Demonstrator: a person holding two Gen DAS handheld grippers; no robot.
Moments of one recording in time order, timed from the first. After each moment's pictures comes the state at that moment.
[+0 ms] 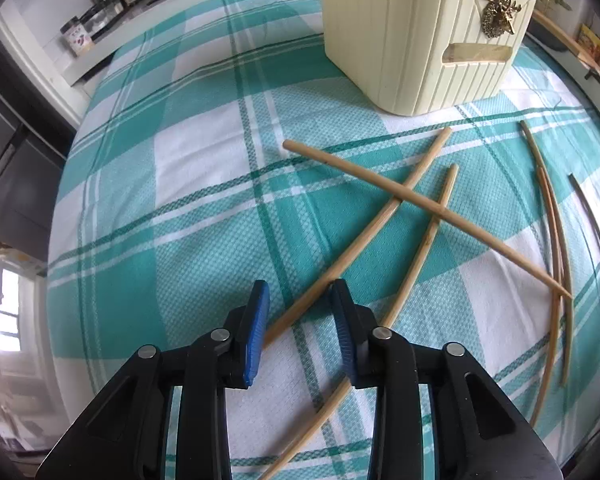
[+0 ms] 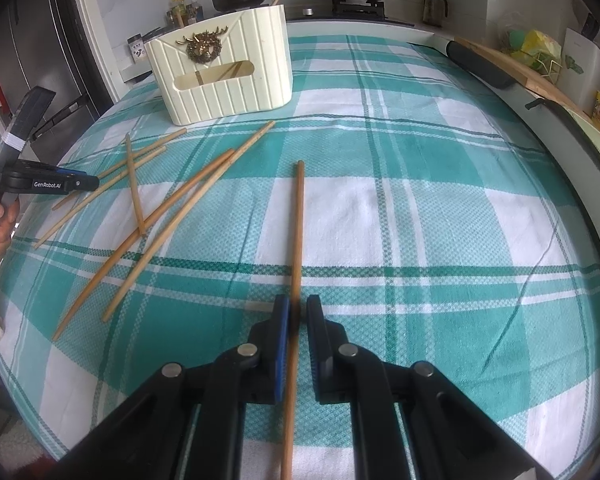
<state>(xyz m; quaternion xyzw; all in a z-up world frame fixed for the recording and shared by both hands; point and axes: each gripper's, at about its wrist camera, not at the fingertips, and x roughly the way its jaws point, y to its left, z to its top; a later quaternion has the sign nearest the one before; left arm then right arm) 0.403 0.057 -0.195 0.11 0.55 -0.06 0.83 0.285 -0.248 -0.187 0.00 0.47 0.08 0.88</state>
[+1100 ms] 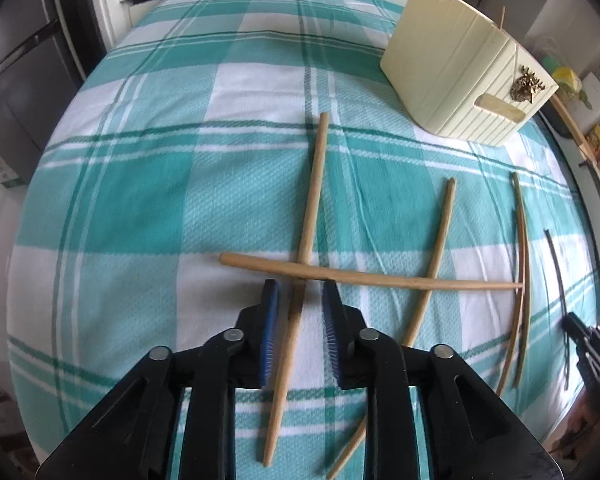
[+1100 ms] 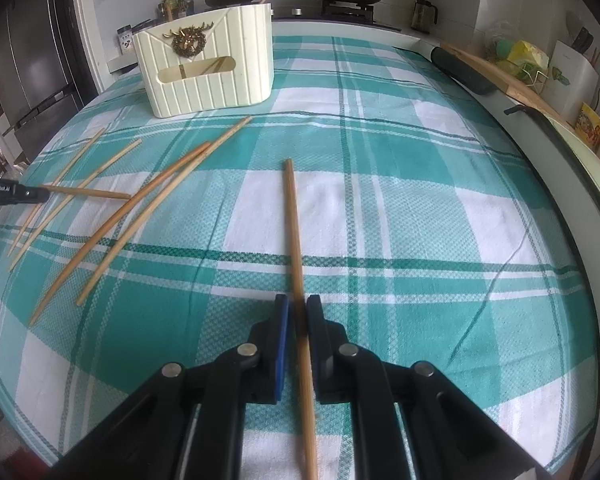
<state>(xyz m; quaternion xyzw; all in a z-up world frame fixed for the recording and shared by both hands) 0.379 0.098 -0.198 -0.06 0.55 -0.04 0.83 0.277 -0.259 -0.186 -0.03 0.47 0.05 0.88</state>
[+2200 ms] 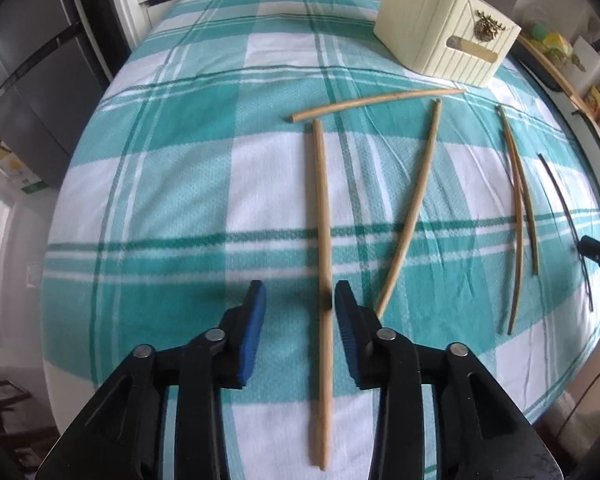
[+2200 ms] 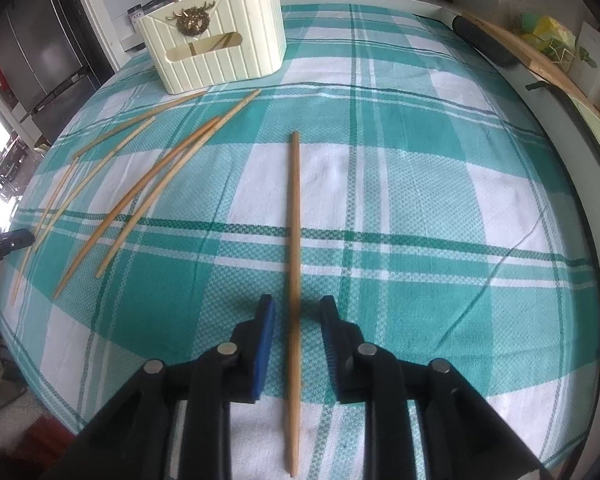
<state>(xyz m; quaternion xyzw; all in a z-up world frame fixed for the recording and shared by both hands) 0.286 0.114 -0.191 -0.02 0.56 -0.03 0.83 0.288 -0.278 -0.177 0.00 0.54 0.10 0.84</state>
